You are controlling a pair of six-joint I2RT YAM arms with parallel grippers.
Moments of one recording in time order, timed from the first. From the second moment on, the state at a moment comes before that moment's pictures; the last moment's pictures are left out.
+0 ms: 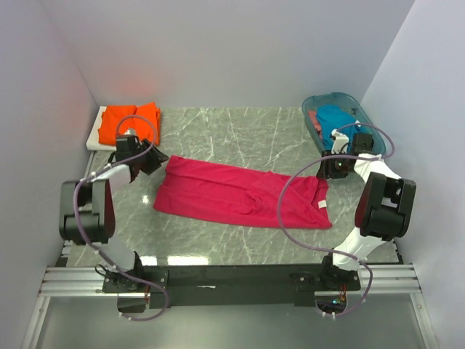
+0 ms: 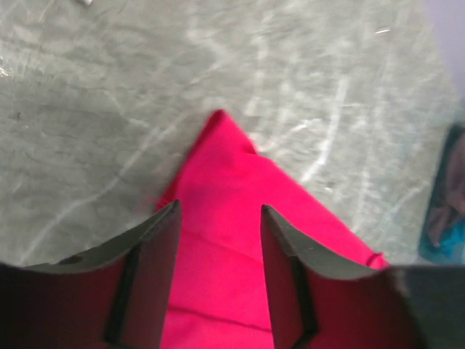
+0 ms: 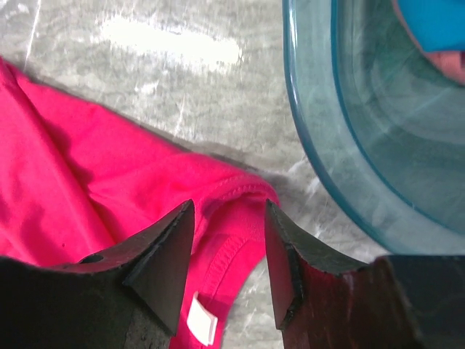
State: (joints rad) left arm 0.06 1.59 0.87 0.07 0.27 -0.73; right arm -0.28 1.69 1.06 -0.46 -0.47 -0.30
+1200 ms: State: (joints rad) left arm -0.02 1.84 1.03 0.02 0.31 -0.70; right arm -0.22 1.59 1.06 -0.43 -0.39 -0.27
